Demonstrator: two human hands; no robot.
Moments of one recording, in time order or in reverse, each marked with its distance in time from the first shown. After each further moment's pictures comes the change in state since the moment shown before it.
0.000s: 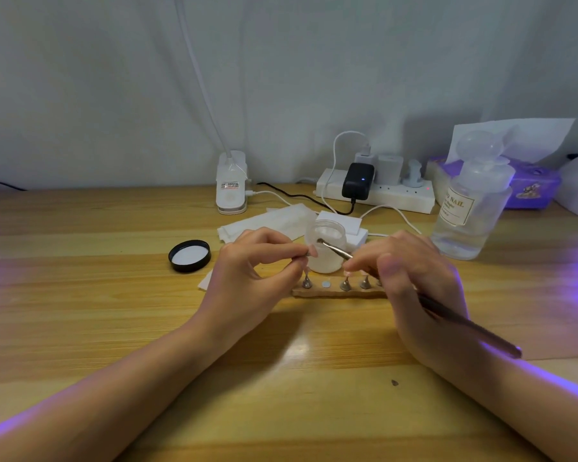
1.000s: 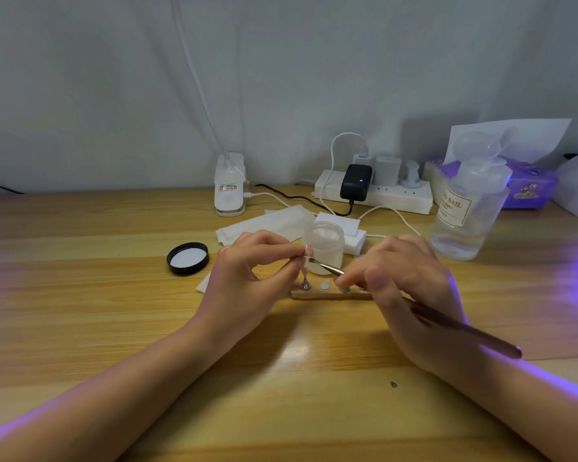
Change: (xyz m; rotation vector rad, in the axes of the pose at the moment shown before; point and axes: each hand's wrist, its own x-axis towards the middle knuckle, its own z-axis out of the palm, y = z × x) left_hand 0.000 0.000 0.000 -0.001 0.003 -0.003; right_hand 0.000 0.000 -0.001 -0.059 -0.042 -0.069
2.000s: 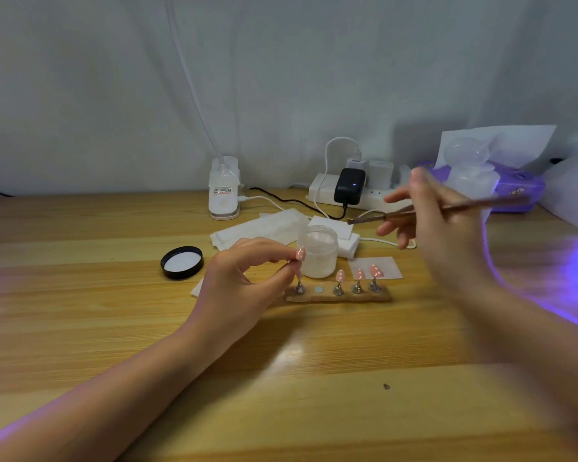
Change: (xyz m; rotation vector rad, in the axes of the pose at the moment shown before) left_hand 0.001 -0.003 -0.002 -0.031 -0.012 -0.022; right_hand 0.045 0.025 -0.021 0.318 0.178 0.677
